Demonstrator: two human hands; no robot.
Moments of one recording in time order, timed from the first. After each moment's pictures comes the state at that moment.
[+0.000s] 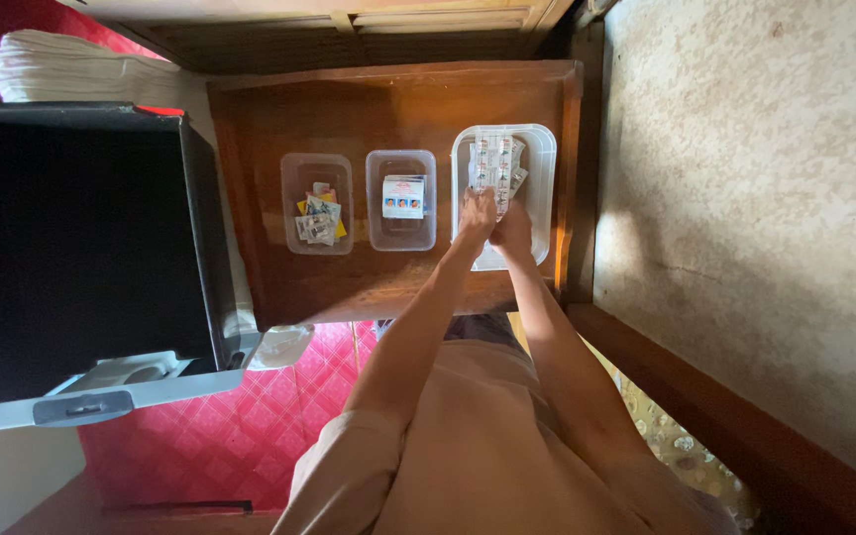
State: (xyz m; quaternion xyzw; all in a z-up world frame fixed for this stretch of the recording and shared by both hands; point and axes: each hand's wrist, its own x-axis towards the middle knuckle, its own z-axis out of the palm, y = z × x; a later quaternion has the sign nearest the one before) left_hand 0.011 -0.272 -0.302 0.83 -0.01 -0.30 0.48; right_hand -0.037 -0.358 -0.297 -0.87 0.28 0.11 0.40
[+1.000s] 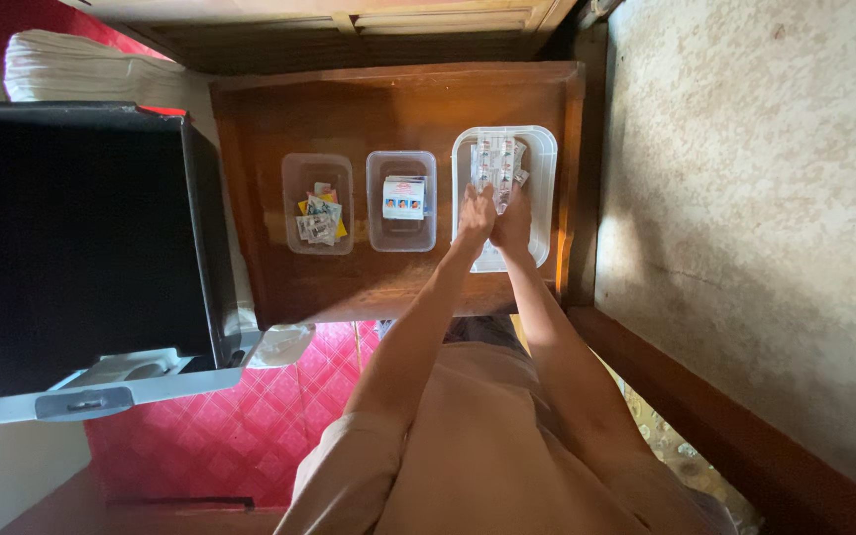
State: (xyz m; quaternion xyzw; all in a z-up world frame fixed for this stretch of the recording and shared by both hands) left_hand 0.008 -0.275 -0.310 0.91 -0.14 -0.14 0.36; right_hand -0.018 -0.354 -0.275 -0.85 0.29 0.01 0.45
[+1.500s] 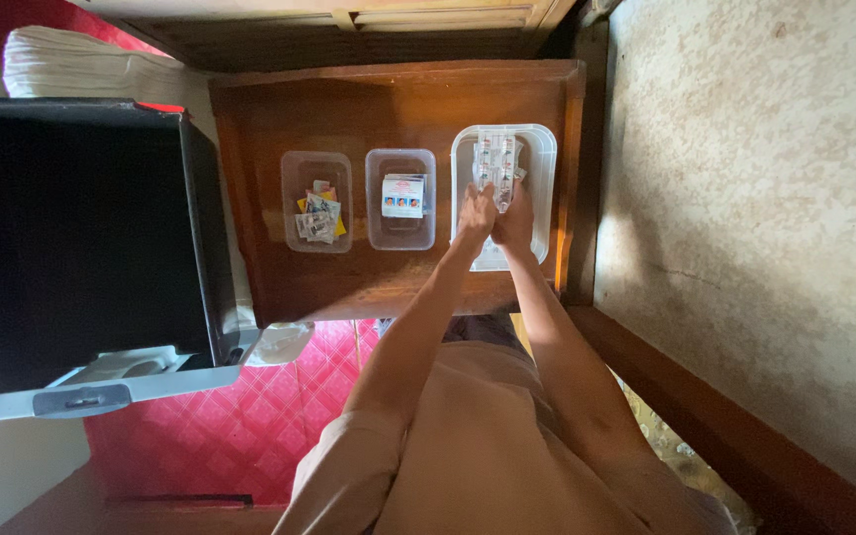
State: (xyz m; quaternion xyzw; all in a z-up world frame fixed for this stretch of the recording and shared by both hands) left_hand 0.020 -0.280 -0.303 0.74 0.19 -0.39 0.52; right_hand -0.018 -0.356 -0.261 -0.81 0.29 0.02 0.50
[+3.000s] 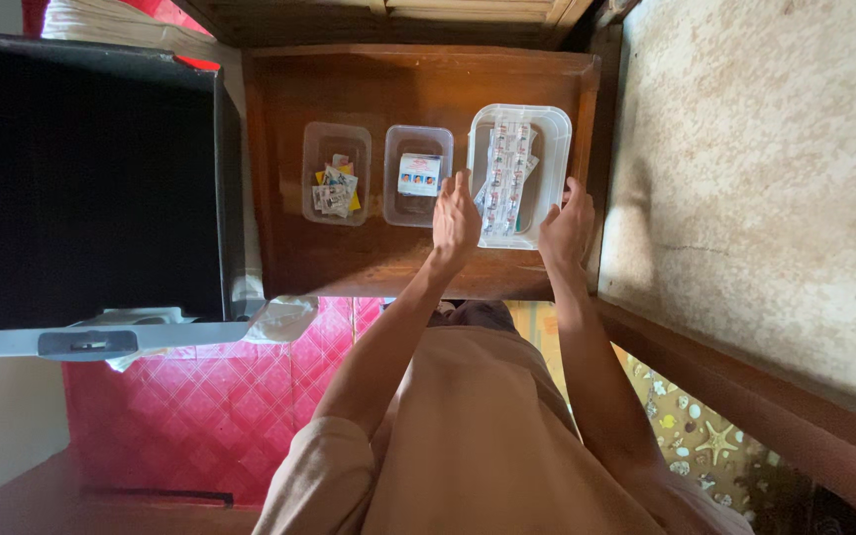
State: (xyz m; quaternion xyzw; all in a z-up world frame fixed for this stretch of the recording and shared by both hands) left_hand -0.021 -0.210 -0.213 0.94 -0.06 -0.07 0.31; right_hand -0.086 -0.387 -0.177 -0.93 0.26 -0.06 0.27
